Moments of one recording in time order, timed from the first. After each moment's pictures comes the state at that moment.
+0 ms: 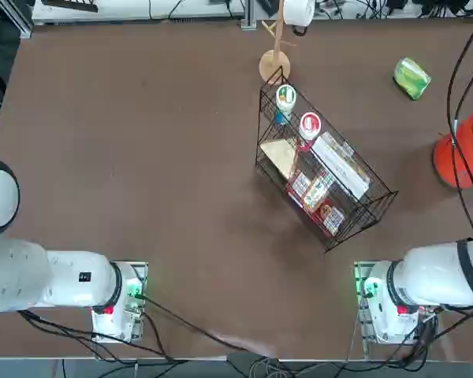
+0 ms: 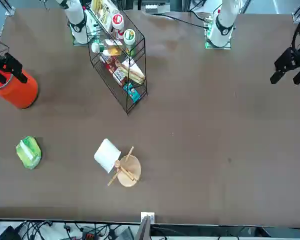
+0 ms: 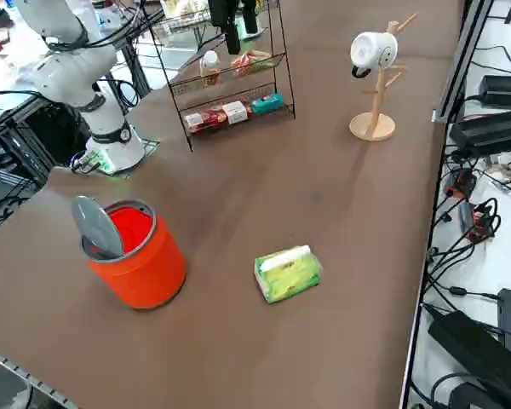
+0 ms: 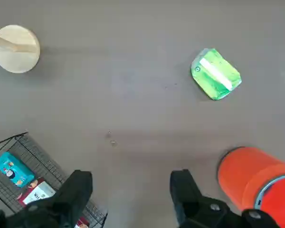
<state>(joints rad) -0.06 -0.04 0.02 -1.62 0.01 1.63 -0.05</state>
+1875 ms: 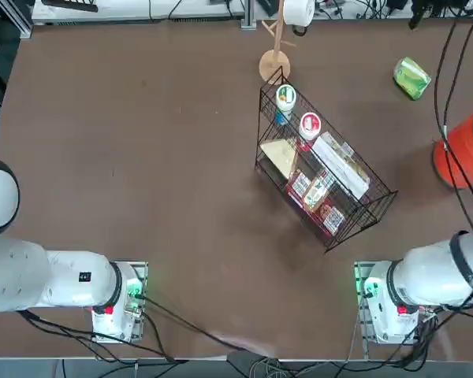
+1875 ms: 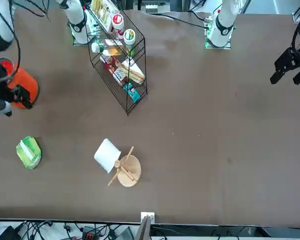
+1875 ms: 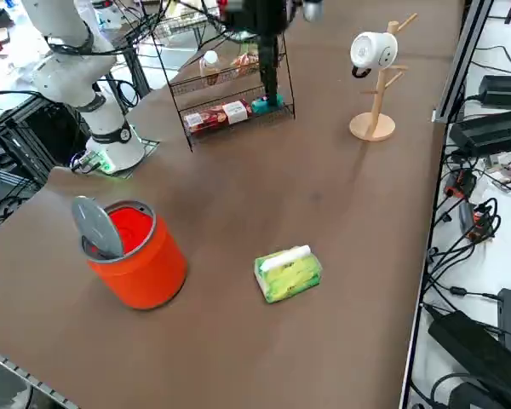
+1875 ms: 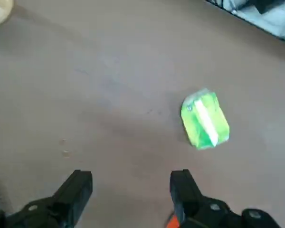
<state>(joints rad) -0.06 0.19 0.00 -1.62 -0.09 1.87 -0.48</state>
